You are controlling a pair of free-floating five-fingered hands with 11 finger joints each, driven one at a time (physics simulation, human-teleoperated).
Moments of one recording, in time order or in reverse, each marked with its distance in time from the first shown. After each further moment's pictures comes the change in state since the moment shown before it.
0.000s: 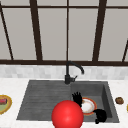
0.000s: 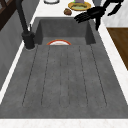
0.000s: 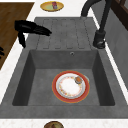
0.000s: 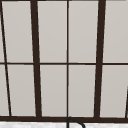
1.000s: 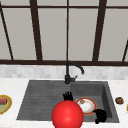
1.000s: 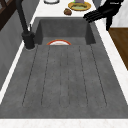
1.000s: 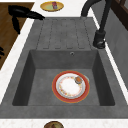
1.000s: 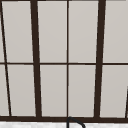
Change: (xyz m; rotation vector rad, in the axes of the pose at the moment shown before) left hand 0.040 0.043 0.077 0.006 0.045 -0.013; right hand 0.000 0.000 0.000 0.000 0.000 0.000
